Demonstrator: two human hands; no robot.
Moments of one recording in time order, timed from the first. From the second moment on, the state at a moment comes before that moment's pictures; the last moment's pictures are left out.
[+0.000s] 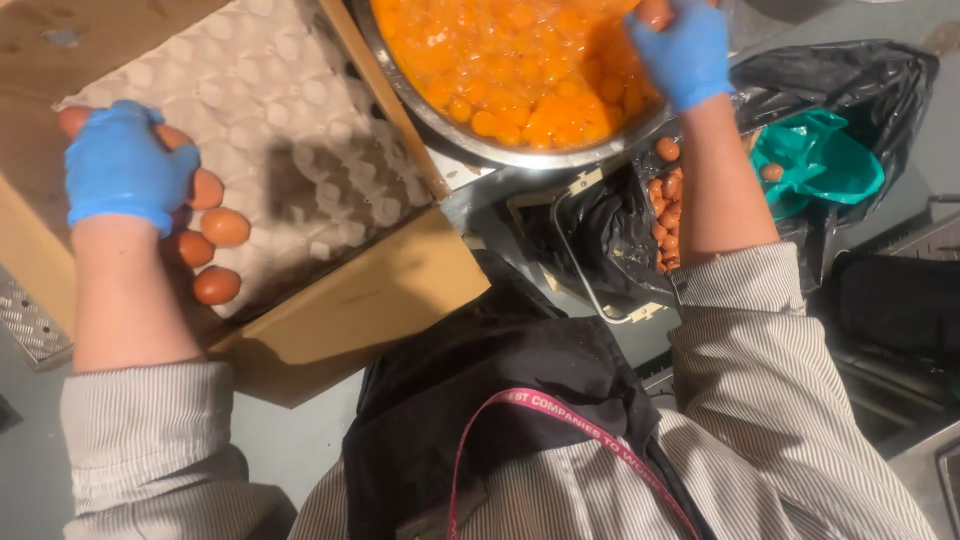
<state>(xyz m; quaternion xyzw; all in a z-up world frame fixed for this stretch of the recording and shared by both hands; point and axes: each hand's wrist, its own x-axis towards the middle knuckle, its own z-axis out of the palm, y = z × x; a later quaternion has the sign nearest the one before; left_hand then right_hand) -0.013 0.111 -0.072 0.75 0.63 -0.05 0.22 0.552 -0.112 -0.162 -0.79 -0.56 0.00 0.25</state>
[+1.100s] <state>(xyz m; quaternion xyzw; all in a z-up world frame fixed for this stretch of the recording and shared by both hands) 0.054 0.001 -0.013 0.90 0.38 0.18 0.14 0.470 -0.173 -0.161 -0.79 -0.56 0.02 0.27</state>
